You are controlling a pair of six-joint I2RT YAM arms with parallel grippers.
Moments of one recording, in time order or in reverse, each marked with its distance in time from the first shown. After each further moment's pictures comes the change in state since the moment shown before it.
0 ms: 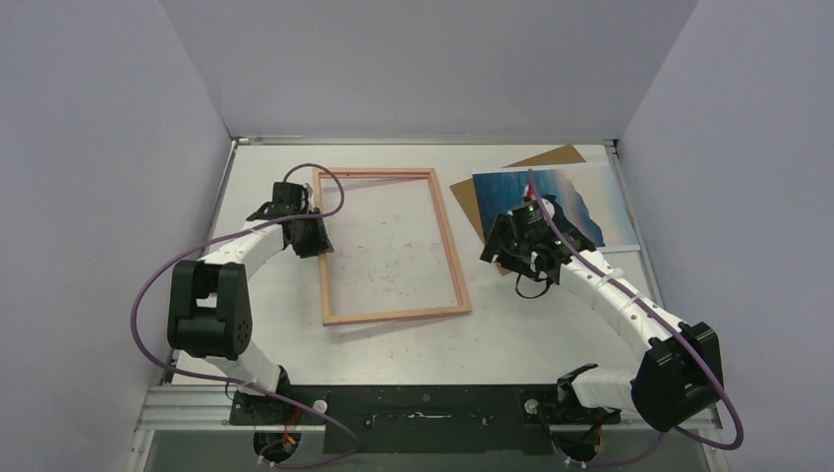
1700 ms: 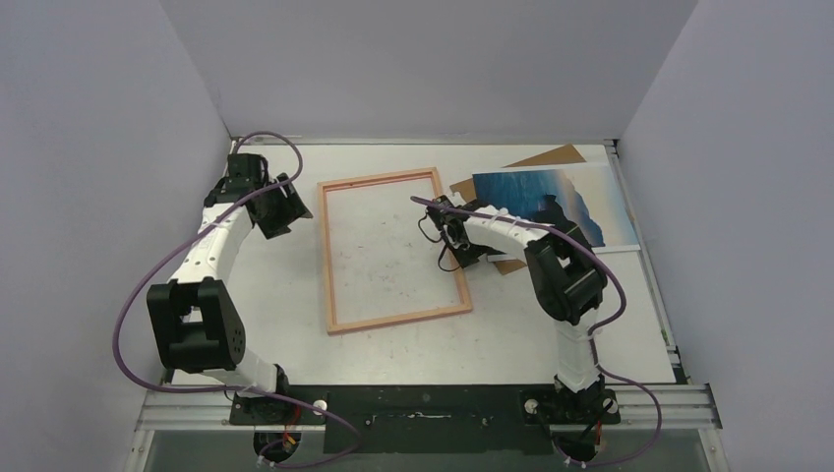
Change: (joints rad) left arm 0.149 -0.060 0.257 -0.240 0.018 -0.098; right arm 0.198 0.723 0.471 -0.135 0.494 -0.608
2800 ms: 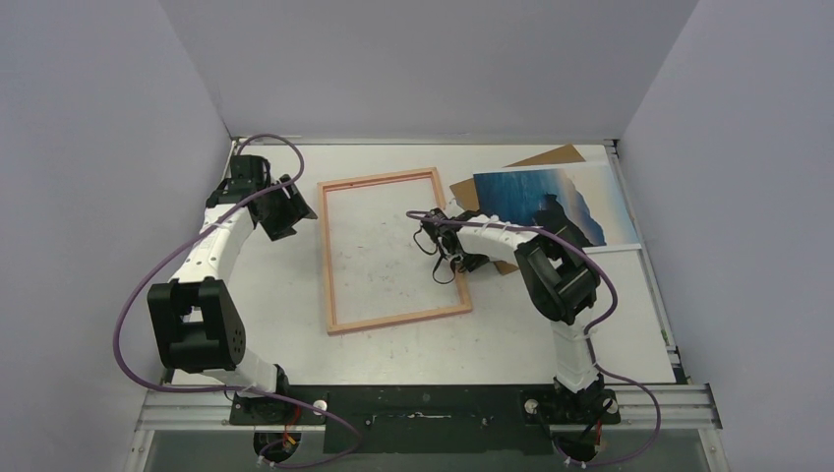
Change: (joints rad) left arm 0.000 0.001 -0.017 0.002 0.038 -0.047; right arm 0.036 0.056 -0.046 0.029 0.205 -0.031
